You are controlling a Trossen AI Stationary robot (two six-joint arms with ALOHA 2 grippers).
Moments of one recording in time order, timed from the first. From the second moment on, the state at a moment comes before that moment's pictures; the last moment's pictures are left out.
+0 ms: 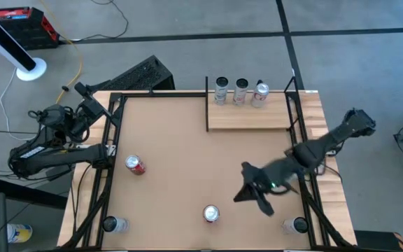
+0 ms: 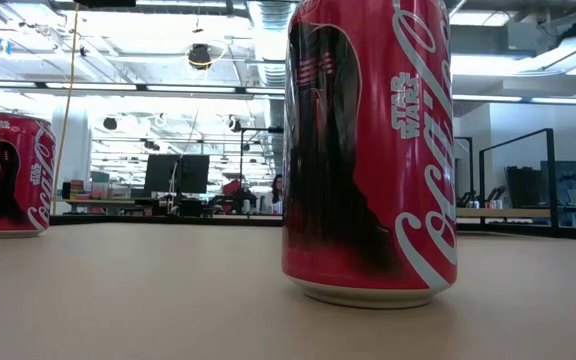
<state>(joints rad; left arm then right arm) 0.31 0.35 0.75 -0.18 -0.56 0.69 0.52 1.30 1.20 -0.36 0.02 0.58</state>
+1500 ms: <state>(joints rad) 0.31 0.35 0.75 -0.18 -0.56 0.68 0.45 1.47 1.14 -0.02 0.18 0.10</state>
